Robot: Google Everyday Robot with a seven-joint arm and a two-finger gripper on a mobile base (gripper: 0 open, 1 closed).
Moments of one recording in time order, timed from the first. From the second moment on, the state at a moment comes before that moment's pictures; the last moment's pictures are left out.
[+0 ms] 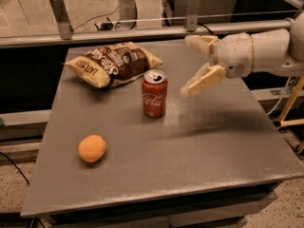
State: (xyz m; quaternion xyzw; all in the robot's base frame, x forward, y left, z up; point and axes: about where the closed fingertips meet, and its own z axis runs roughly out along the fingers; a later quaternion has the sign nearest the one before) arm 0.558 -0.082 0.943 -0.56 0.58 0.32 0.50
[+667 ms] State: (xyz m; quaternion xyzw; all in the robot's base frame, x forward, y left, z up) arm 0.528 -0.046 0.947 -0.53 0.52 0.42 0.52
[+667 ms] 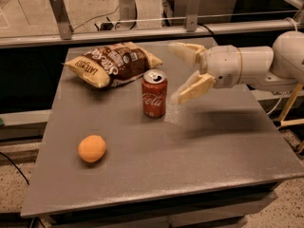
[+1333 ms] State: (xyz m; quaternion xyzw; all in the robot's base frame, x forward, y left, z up) arm 0.521 -0.019 0.922 -0.53 0.52 0.44 0.50
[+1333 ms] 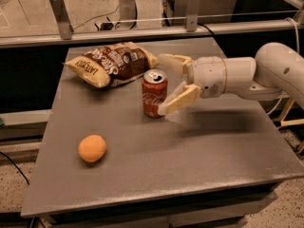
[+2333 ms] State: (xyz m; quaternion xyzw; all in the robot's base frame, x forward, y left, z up) arm 0.533 -0.009 0.905 -0.49 0.57 0.45 0.49
